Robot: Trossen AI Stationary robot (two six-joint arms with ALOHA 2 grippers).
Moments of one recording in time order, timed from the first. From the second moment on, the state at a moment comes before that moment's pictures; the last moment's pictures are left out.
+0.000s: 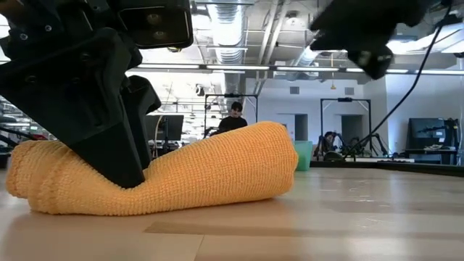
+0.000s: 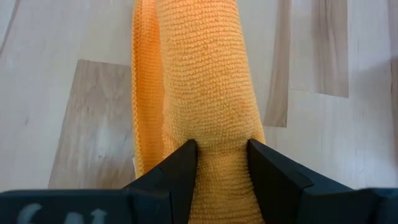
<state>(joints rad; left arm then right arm) -0.60 1.96 1.19 -0.32 -0.25 -0.69 0.59 1.49 0.80 0.09 0.47 0.77</state>
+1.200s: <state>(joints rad) -0.56 1.96 1.19 -0.35 -0.35 -0.55 0.42 1.91 0.91 0.34 0.11 0.81</state>
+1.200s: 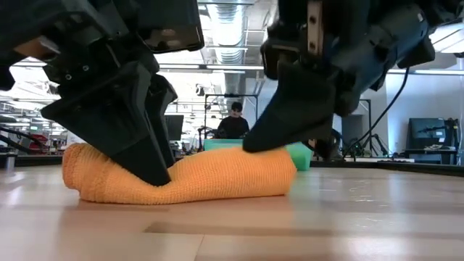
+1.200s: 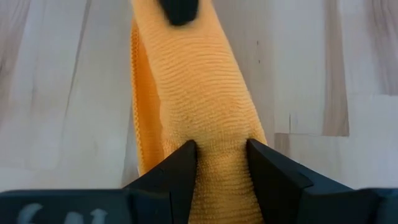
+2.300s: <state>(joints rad) -0.53 1.96 1.19 -0.39 -0.35 -0.54 0.42 1.97 0.92 0.26 0.14 0.94</state>
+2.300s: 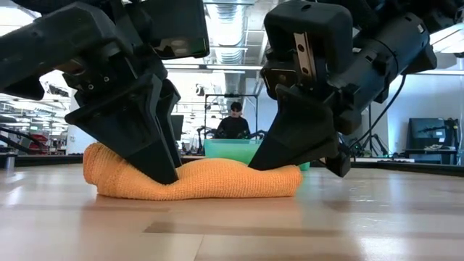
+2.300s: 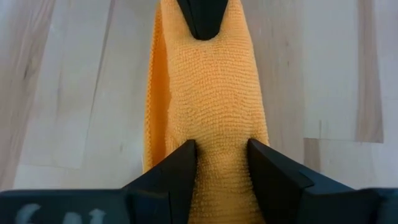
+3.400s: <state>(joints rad) -0.63 1.93 1.29 -0.38 -0.64 -0.54 0.42 1.97 0.91 0.27 0.14 0.94</state>
